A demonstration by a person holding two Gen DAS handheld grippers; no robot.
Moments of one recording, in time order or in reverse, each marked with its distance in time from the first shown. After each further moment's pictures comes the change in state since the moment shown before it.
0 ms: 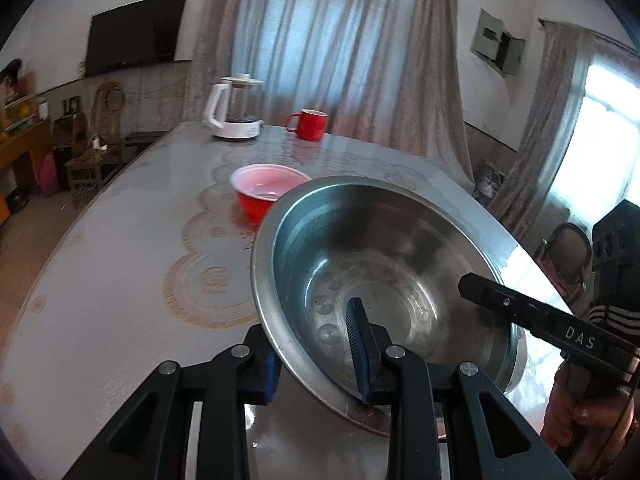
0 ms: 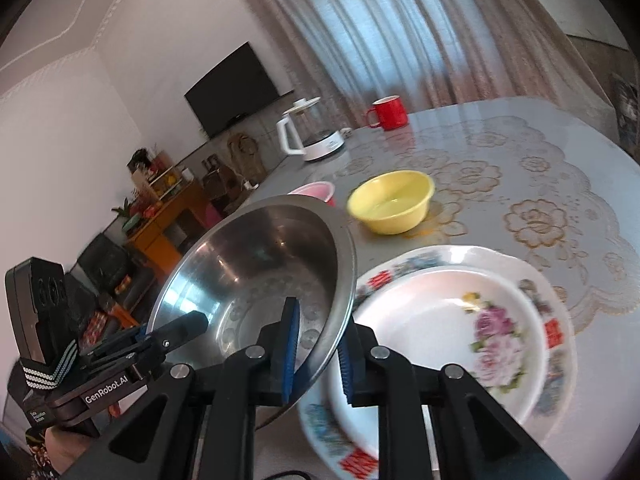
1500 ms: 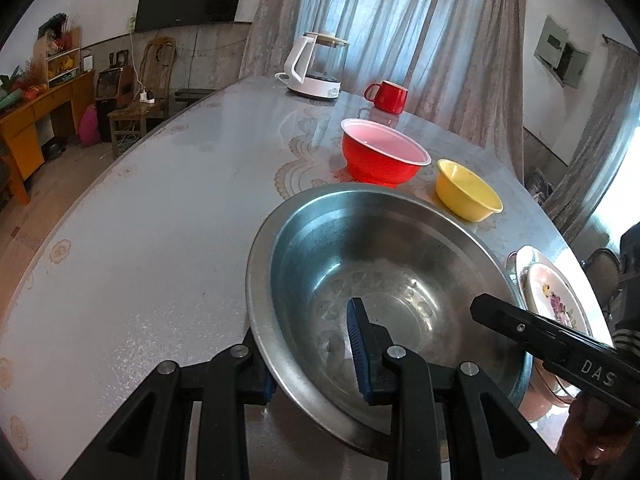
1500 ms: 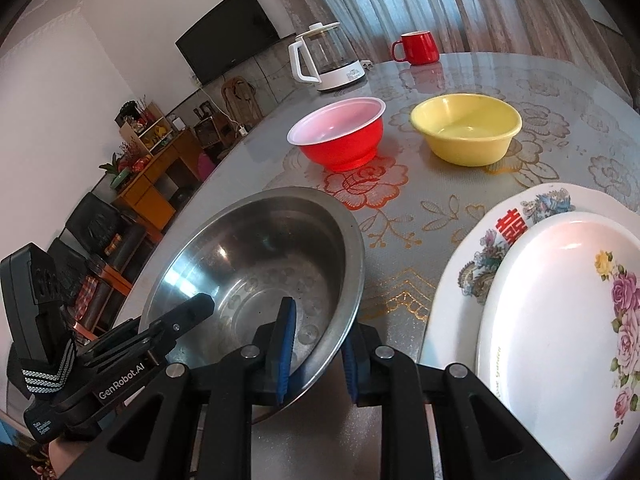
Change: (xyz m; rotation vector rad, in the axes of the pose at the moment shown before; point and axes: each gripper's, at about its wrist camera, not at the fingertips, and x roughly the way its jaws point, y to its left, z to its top) left arm 0.053 0.083 -0.018 -0.131 0.099 0.139; right arm 0.107 0.044 -0.013 -0.005 0.193 -0.038
